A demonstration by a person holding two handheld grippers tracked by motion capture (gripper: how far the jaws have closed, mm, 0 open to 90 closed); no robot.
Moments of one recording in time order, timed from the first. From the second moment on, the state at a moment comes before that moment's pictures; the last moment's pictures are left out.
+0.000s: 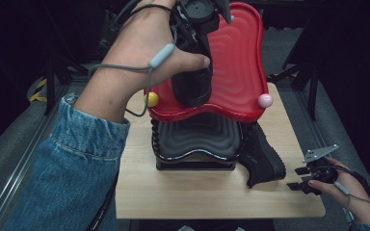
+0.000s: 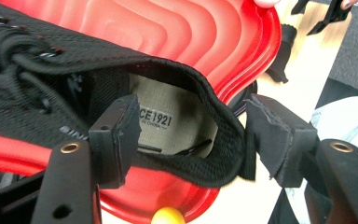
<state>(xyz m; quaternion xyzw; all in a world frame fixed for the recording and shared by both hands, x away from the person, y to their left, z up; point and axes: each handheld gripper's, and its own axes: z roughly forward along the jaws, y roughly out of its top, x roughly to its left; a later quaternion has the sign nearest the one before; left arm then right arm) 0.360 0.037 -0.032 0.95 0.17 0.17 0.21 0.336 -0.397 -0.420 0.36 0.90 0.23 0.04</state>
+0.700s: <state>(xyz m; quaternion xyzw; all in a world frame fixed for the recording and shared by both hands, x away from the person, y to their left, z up) 0.337 0.100 -0.033 0.94 0.21 0.17 0.21 0.338 -0.394 -0.419 0.36 0.90 0.23 0.04</state>
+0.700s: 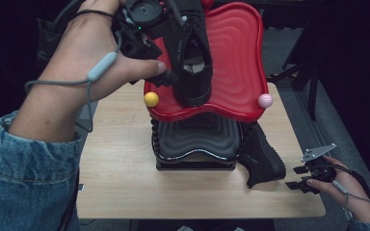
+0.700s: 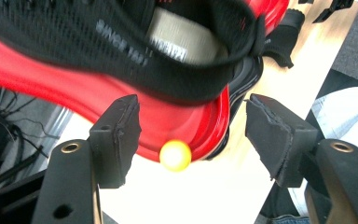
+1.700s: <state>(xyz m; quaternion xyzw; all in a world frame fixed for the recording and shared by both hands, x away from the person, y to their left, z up) 0.340 0.182 -0.174 0.92 0.29 0.11 0.25 0.358 -0.389 -0.404 0.36 0.91 0.19 0.02</state>
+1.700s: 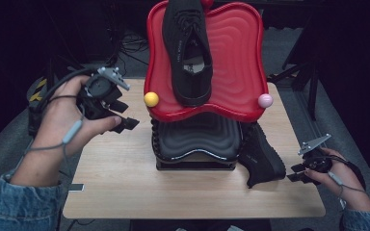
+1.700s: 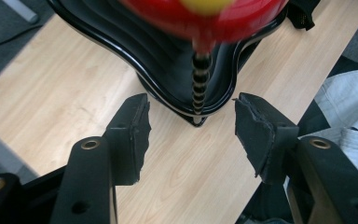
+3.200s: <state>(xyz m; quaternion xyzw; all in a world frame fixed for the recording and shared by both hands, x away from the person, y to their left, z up) 0.342 0.232 -0.398 0.88 0.45 0.02 0.14 0.364 -0.357 -0.369 0.34 0.91 0.24 0.07</state>
